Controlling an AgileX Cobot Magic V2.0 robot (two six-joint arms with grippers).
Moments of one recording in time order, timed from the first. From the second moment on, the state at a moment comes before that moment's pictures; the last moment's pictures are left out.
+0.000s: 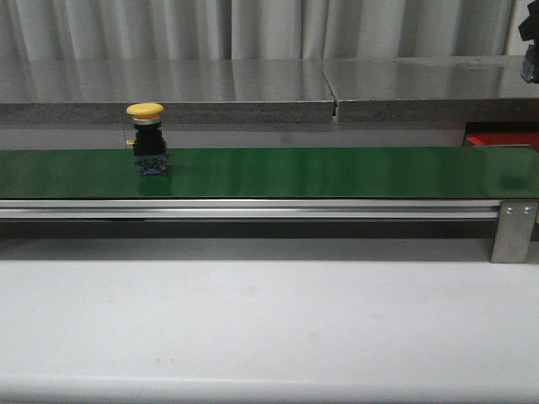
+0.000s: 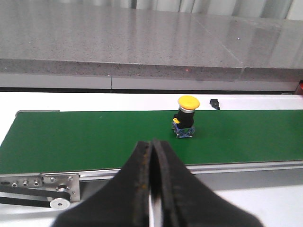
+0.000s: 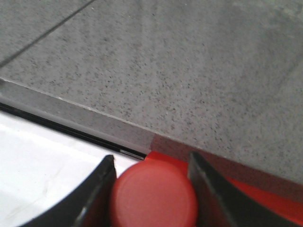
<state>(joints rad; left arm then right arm) -0.08 0.45 -0.46 -0.50 0.35 0.35 -0.33 1.99 -1.64 1.21 0.45 -1.46</state>
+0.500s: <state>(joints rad) -0.08 0.45 -0.46 -0.50 0.35 0.35 -0.33 2.19 -1.70 1.30 0.36 -1.46</state>
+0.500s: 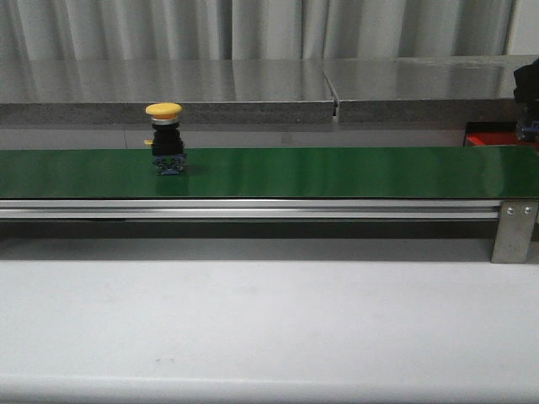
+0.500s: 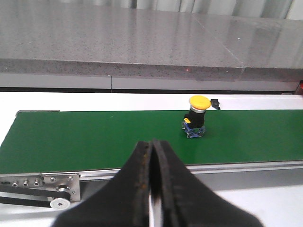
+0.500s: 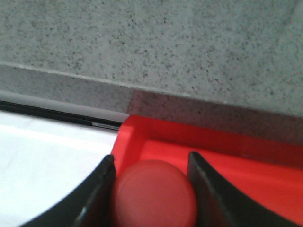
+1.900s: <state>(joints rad) -0.08 0.45 -0.46 -0.50 0.35 0.35 -0.33 2.24 -1.70 1.34 0.34 -1.46</state>
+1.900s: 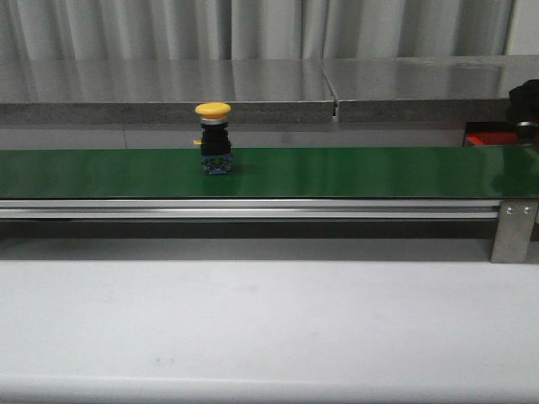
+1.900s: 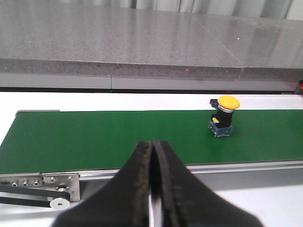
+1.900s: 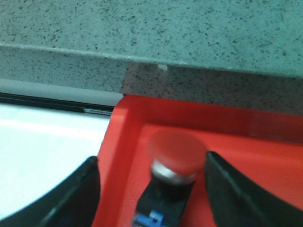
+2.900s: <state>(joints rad) -0.08 0.45 -0.46 -0.50 0.35 0.35 -0.32 1.98 -1.70 1.01 0.84 -1.38</state>
